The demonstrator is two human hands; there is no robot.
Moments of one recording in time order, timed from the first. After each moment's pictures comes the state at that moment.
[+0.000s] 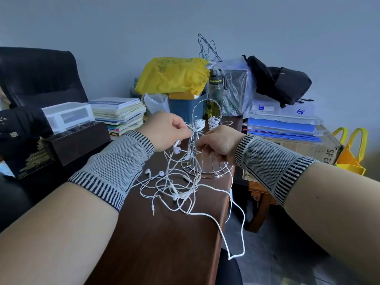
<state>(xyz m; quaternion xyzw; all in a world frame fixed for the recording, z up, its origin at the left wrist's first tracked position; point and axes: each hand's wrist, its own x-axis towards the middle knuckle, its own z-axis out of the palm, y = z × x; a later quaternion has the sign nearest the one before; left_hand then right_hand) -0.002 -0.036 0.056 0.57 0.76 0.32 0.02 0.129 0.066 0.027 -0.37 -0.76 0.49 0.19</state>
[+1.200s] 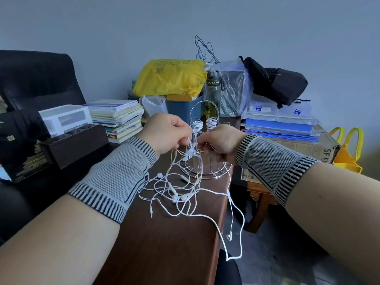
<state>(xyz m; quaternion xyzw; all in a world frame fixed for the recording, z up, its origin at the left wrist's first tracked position) 0.017 -0.039 0.053 0.48 0.72 0.48 0.15 0.136 0.063 0.034 -0.37 -0.74 0.52 0.21</state>
